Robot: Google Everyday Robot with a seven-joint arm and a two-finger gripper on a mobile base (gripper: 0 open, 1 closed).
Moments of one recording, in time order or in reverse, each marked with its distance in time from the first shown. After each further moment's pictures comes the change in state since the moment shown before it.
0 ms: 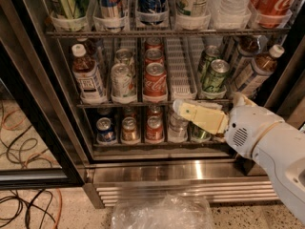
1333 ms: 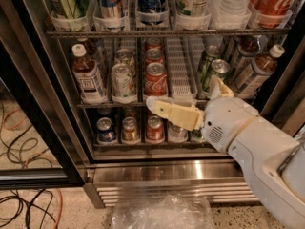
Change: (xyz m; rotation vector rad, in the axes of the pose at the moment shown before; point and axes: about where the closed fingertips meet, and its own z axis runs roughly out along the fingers) arm -0.021 0.060 0.022 -0.161 -0.127 -0.116
